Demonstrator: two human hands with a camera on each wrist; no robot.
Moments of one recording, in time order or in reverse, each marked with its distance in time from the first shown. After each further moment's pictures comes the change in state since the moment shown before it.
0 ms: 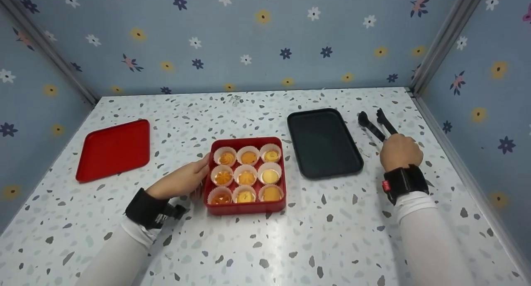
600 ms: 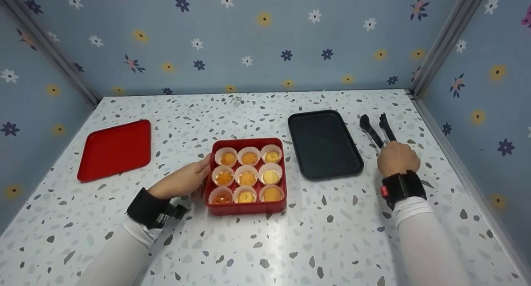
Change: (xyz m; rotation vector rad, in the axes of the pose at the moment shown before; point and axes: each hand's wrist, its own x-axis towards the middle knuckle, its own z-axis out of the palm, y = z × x) left_hand 0.000 0.000 0.000 -0.034 -0.007 -0.034; right_hand -0.004 -0.001 0.012 -0.026 -0.025 0.045
